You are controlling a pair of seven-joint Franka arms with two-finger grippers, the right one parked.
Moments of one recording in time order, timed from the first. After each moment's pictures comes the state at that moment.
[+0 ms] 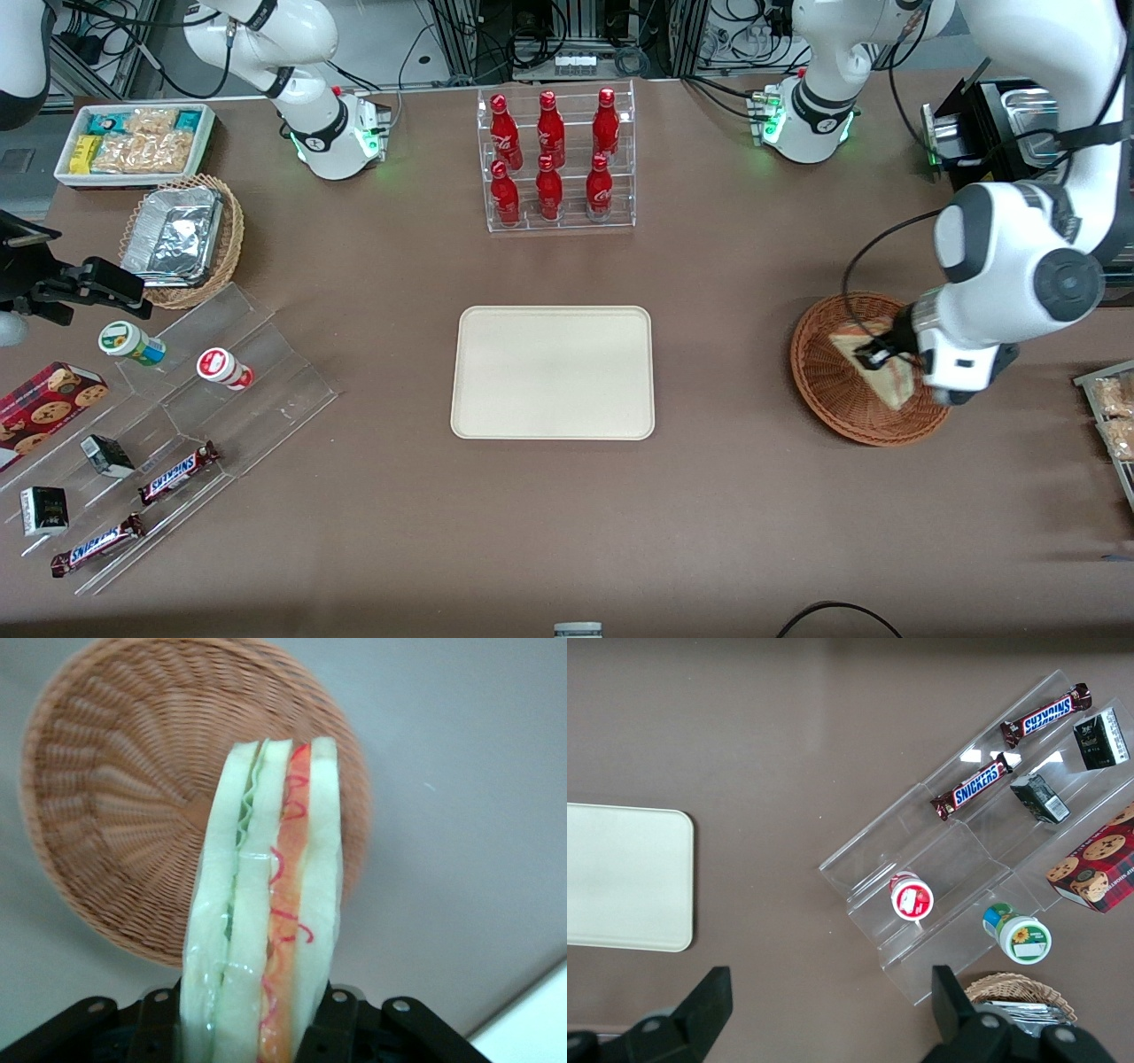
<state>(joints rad) -0.15 0.26 0.02 -1.85 -0.08 1.96 -0.67</state>
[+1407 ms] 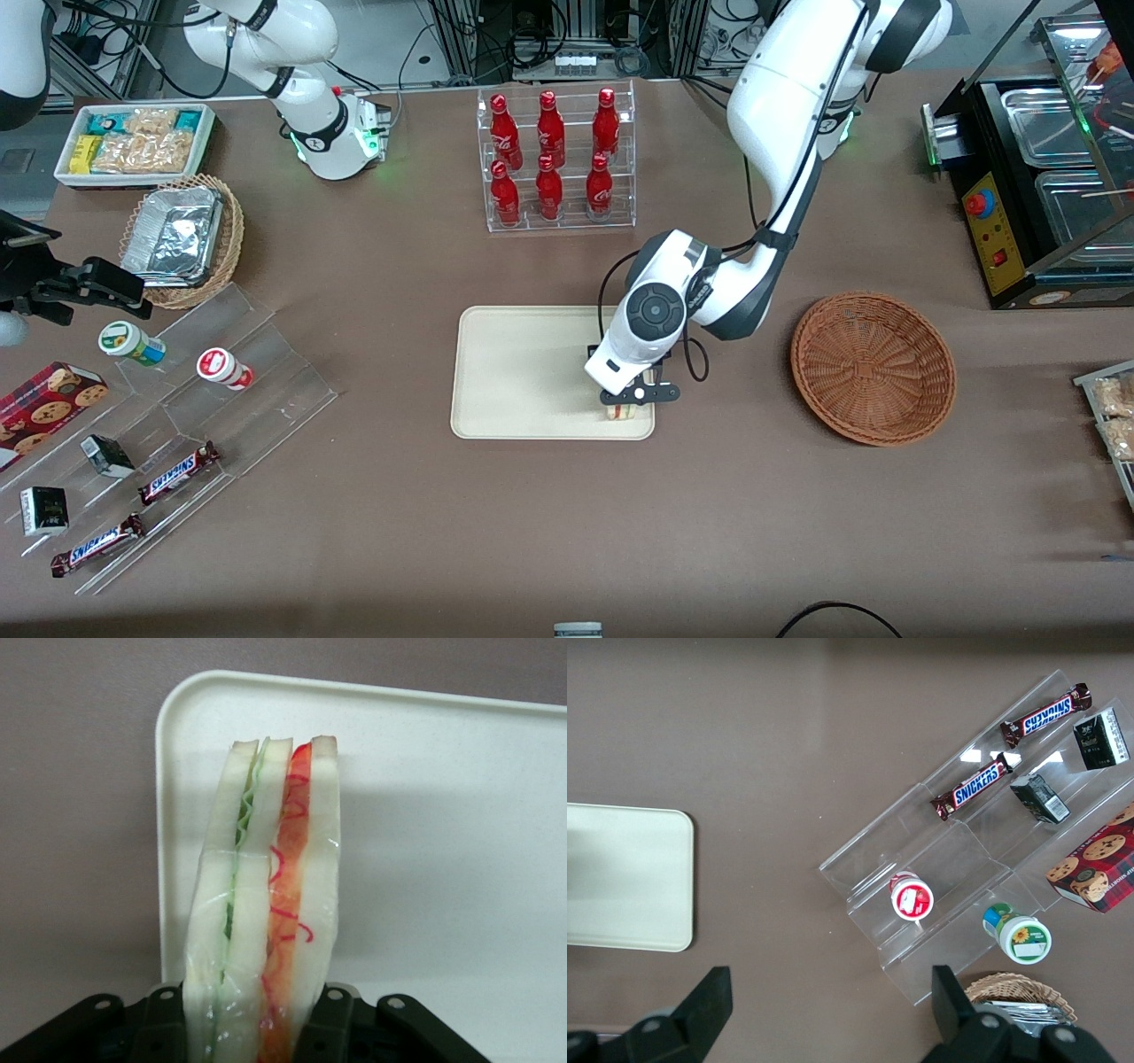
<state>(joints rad) -0.64 0.73 -0.01 -1.51 -0.15 2.16 -0.62</state>
